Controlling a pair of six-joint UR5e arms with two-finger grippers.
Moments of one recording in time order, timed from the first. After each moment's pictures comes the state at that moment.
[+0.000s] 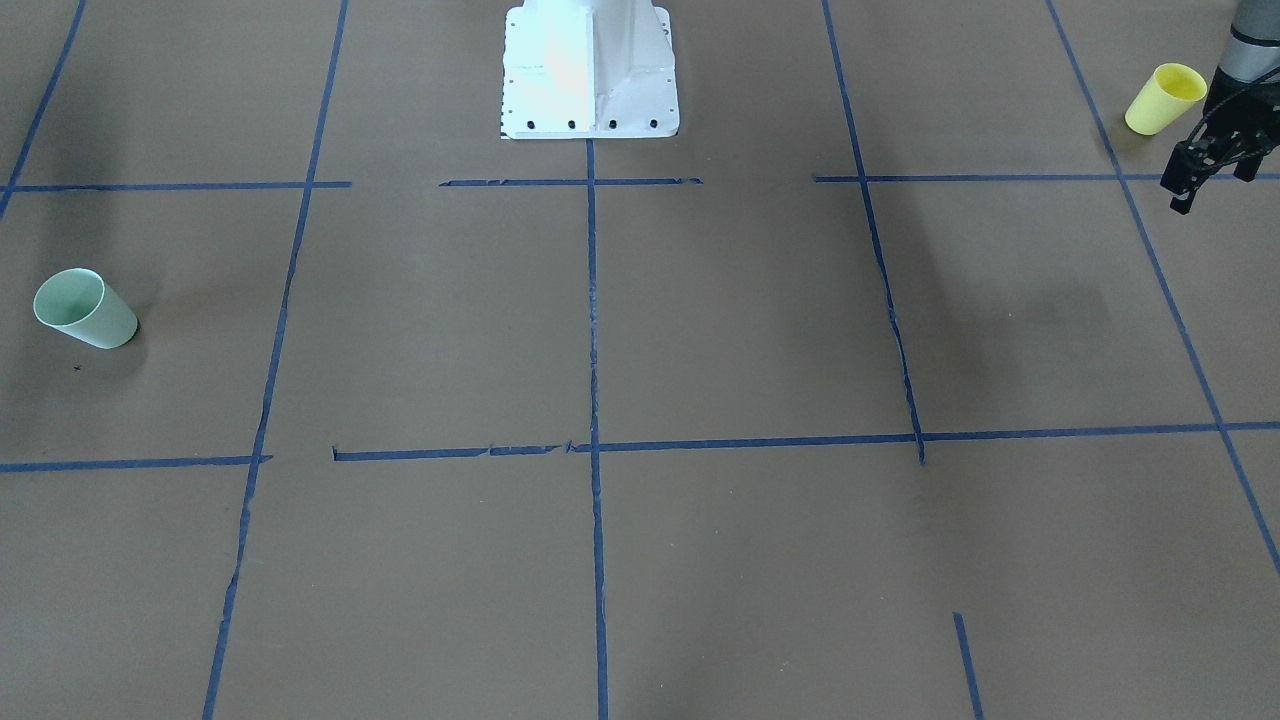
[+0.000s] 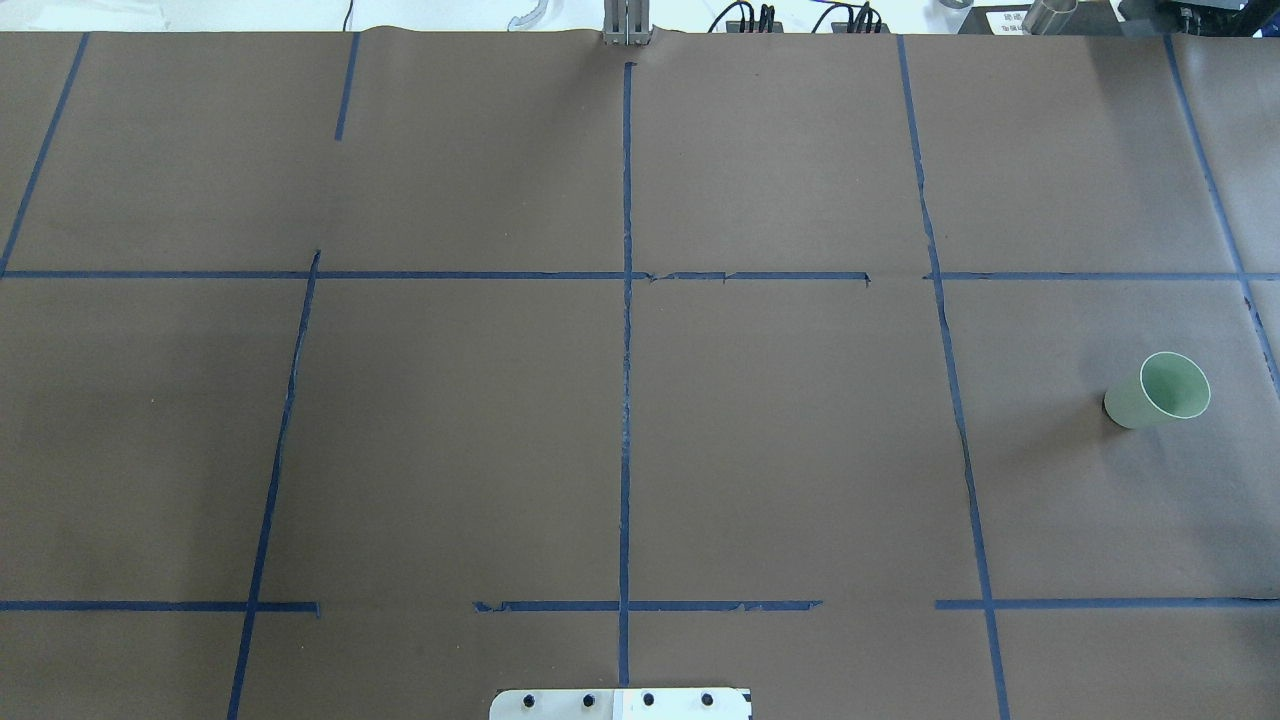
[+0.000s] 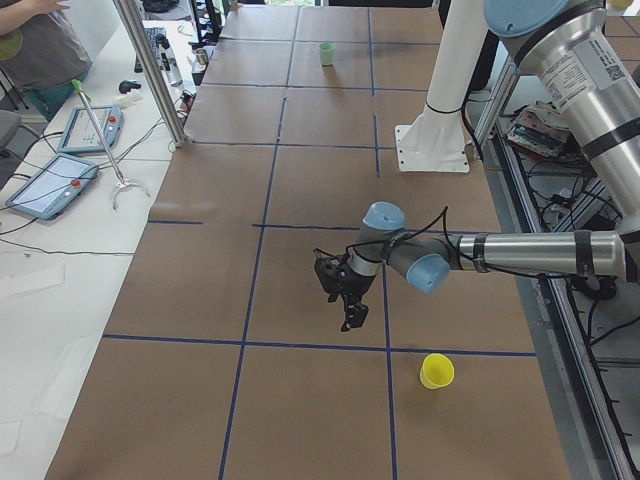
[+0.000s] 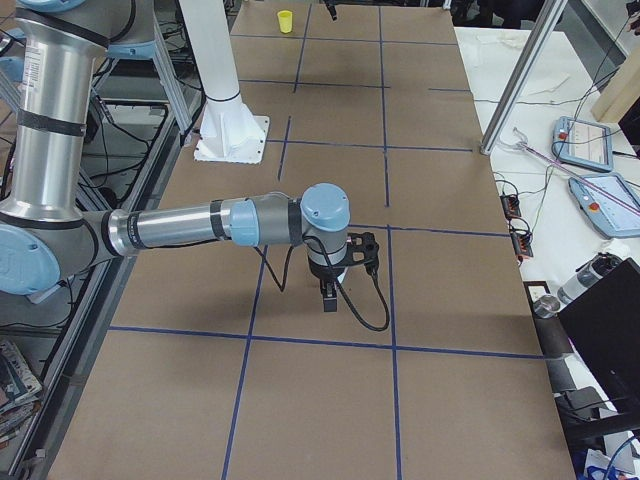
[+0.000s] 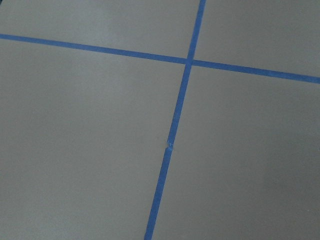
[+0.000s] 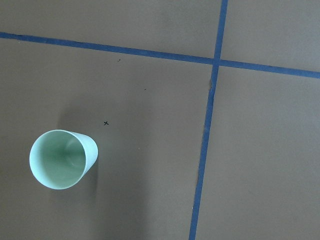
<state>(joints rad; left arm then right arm) -0.84 -0.98 -1.98 -2.25 -1.63 -1.29 1.53 -1.79 1.96 -1.65 2.35 -0.04</state>
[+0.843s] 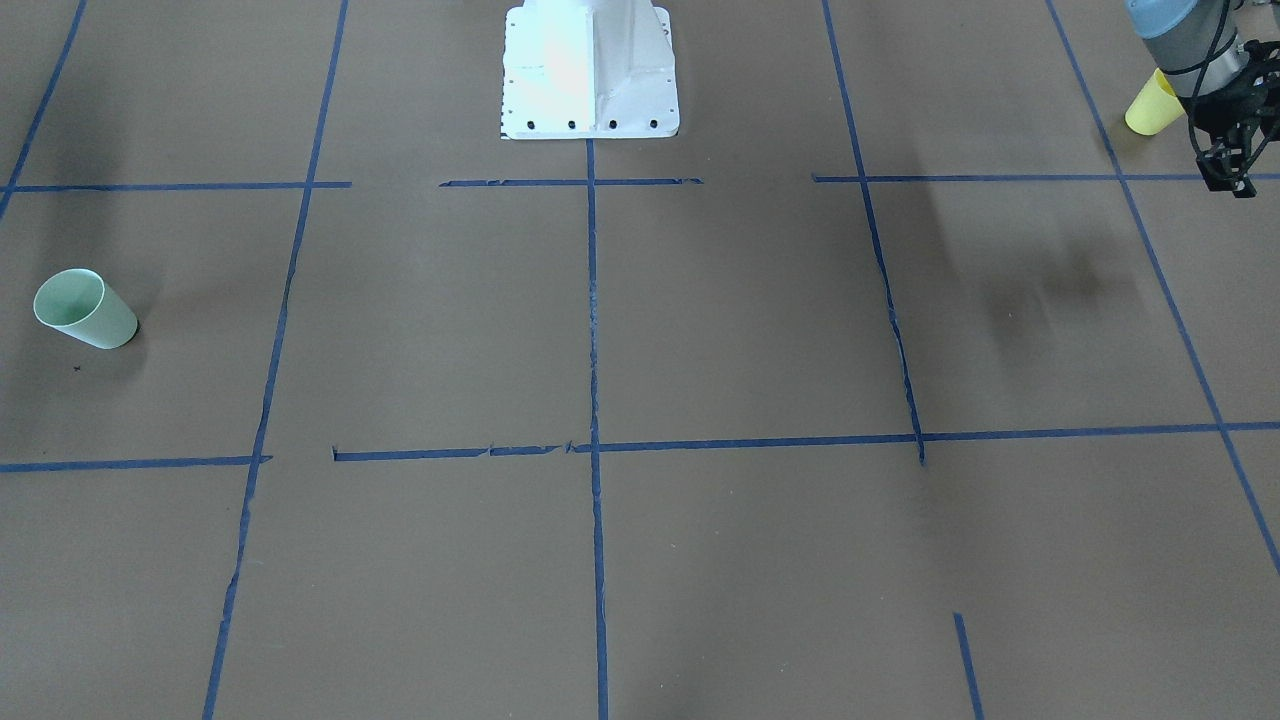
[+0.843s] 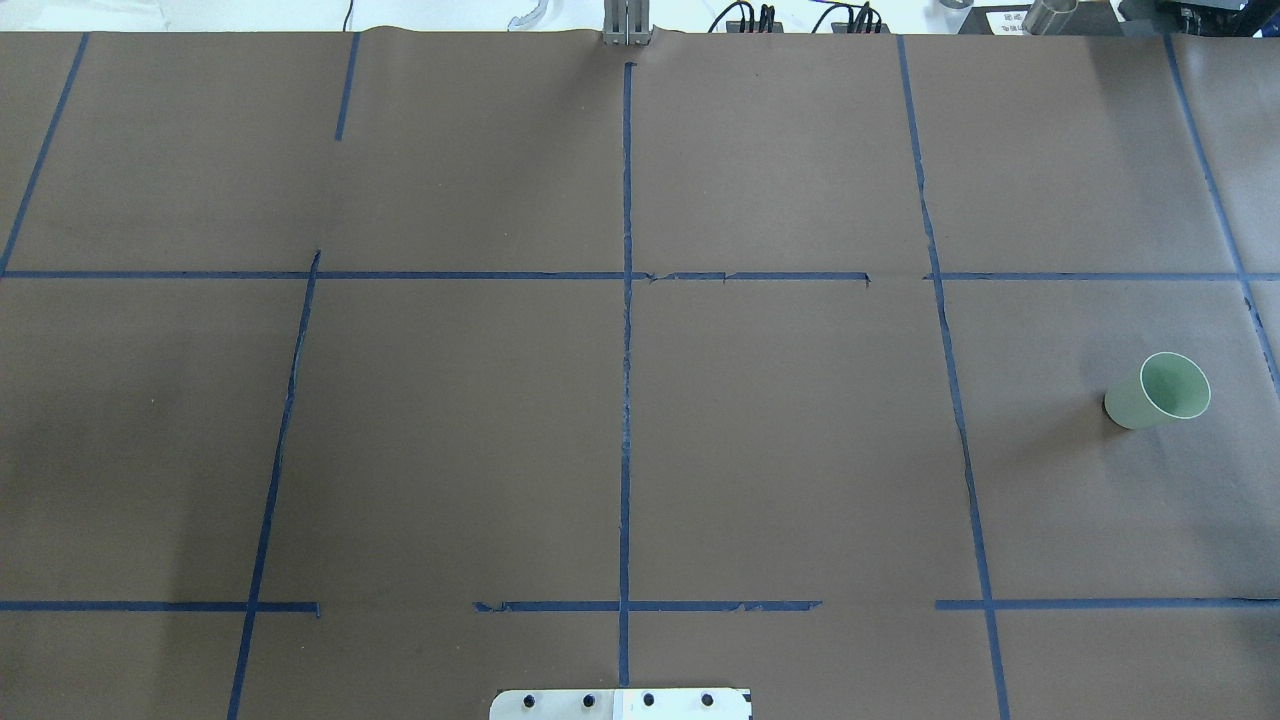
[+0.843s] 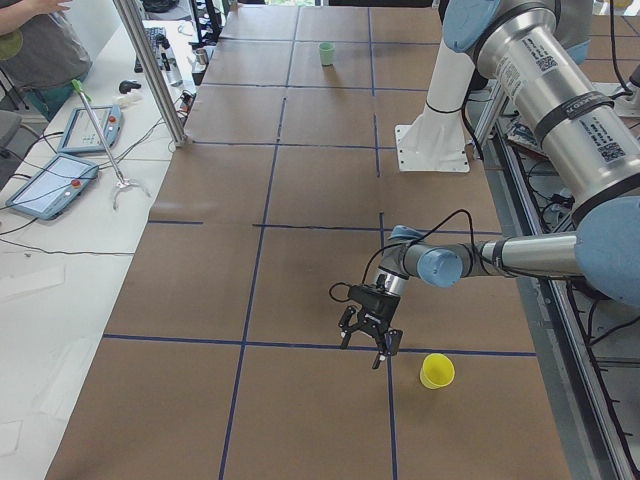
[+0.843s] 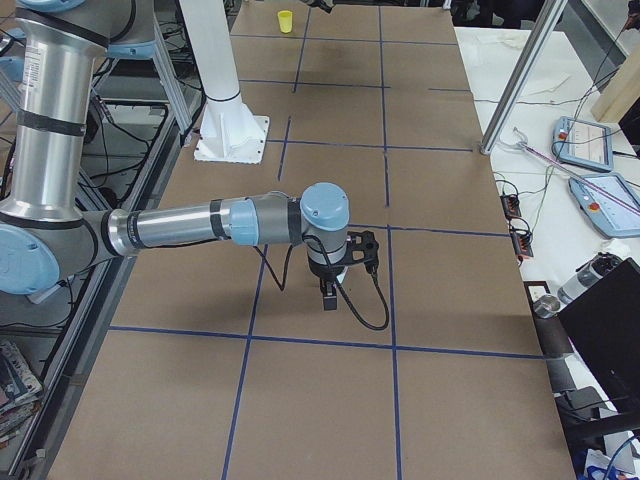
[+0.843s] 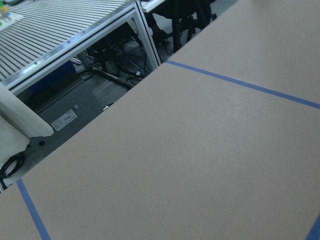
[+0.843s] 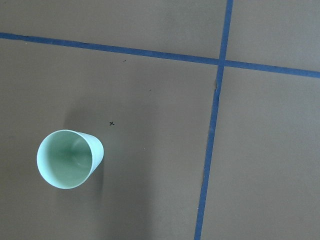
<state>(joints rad) -0.44 -0.90 -2.02 -1.72 -1.18 -2.19 1.53 -1.79 1.96 -1.65 2.38 -0.04</state>
